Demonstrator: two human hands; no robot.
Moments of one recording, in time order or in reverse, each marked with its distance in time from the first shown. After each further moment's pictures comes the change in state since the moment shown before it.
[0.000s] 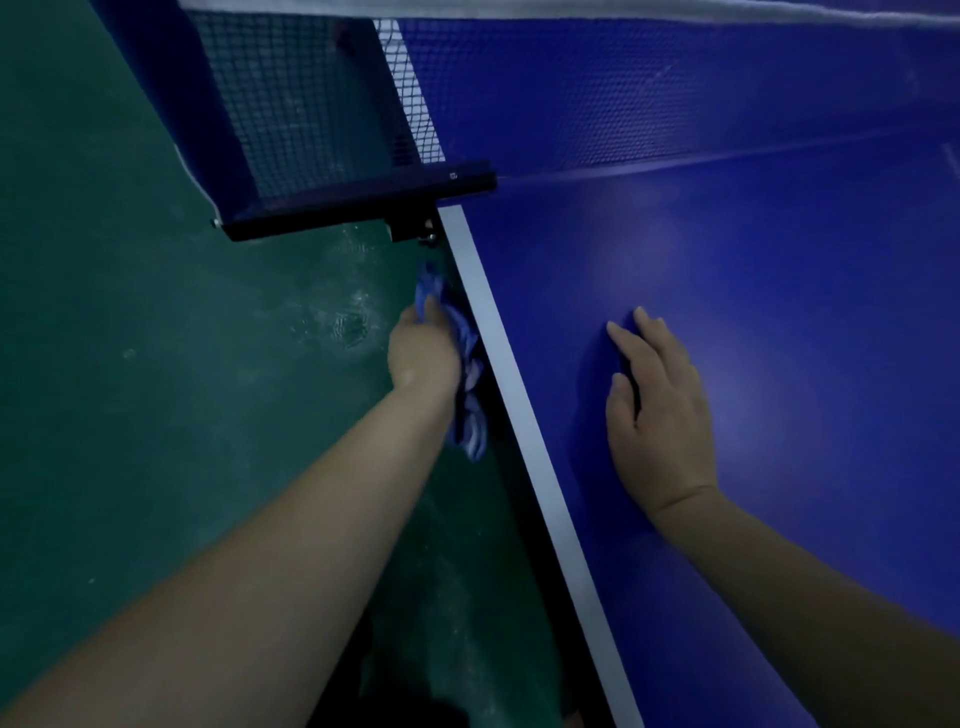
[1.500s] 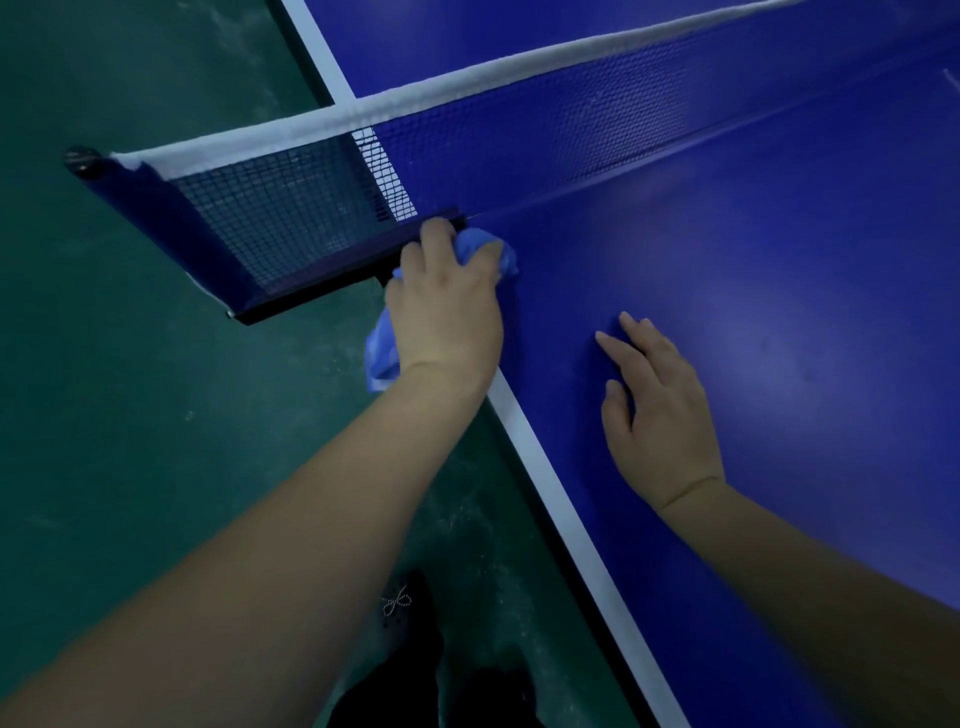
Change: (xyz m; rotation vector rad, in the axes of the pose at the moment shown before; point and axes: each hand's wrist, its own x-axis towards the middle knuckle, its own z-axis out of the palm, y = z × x) left_hand -0.038 0.050 0.013 1.291 0.238 1.145; right_hand 0.002 0.004 0.003 0.011 0.018 -0.033
